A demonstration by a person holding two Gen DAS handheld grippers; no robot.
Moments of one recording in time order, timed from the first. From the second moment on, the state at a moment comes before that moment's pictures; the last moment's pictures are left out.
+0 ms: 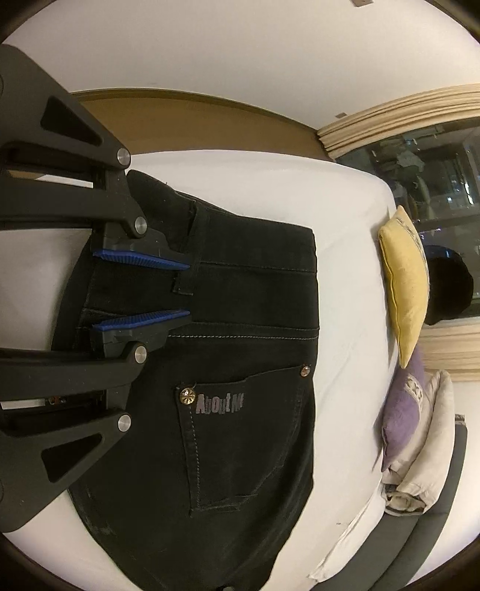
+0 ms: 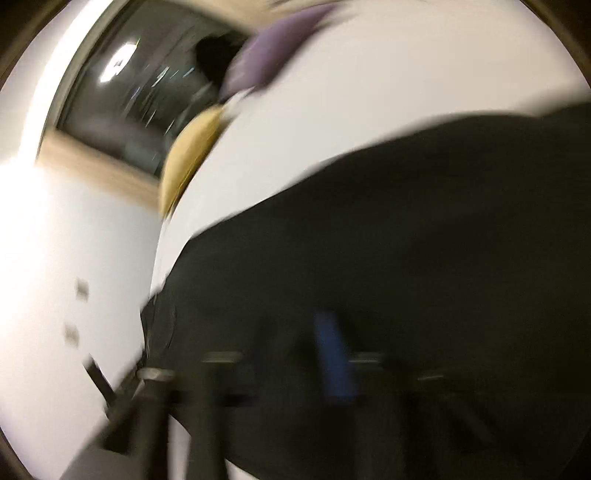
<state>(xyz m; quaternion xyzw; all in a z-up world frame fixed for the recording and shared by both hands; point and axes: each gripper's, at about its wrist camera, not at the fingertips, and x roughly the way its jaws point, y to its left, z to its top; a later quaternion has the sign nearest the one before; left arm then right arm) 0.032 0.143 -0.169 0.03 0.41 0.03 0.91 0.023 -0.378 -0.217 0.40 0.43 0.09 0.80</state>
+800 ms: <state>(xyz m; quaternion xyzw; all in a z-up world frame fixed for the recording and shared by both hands) 0.001 -0.027 -0.130 0.02 0.40 -0.16 0.90 -0.163 -0.493 -0.250 0.63 0.26 -0.16 0.72</state>
